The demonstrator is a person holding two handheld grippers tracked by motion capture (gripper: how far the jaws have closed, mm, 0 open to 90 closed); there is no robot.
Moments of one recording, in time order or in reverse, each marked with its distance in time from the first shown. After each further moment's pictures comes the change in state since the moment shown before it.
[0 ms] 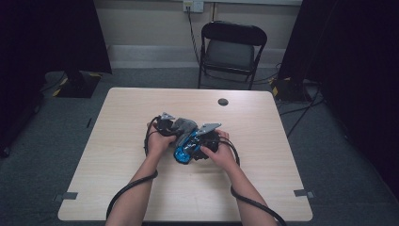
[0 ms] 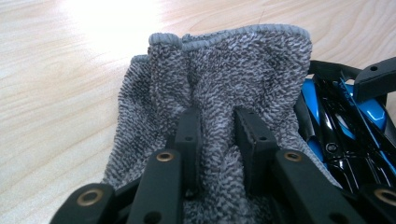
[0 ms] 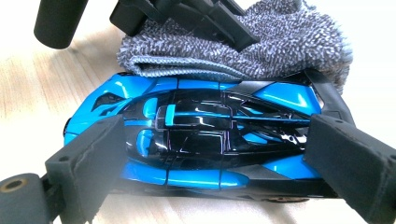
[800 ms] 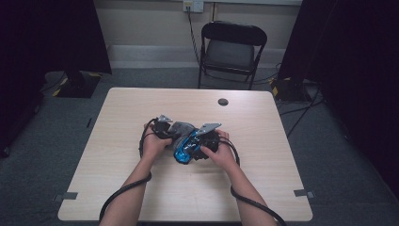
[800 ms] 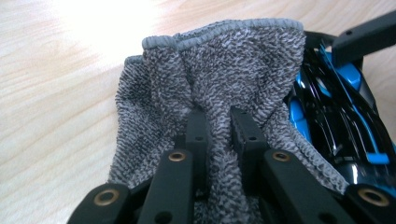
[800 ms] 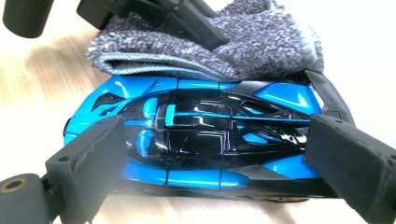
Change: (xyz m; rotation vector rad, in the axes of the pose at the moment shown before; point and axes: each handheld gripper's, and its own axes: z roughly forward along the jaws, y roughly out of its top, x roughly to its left) left arm 0.001 -0.007 -0.018 0.056 -0.035 0.040; right arm 0.000 0.000 0.000 0.000 0.001 0.000
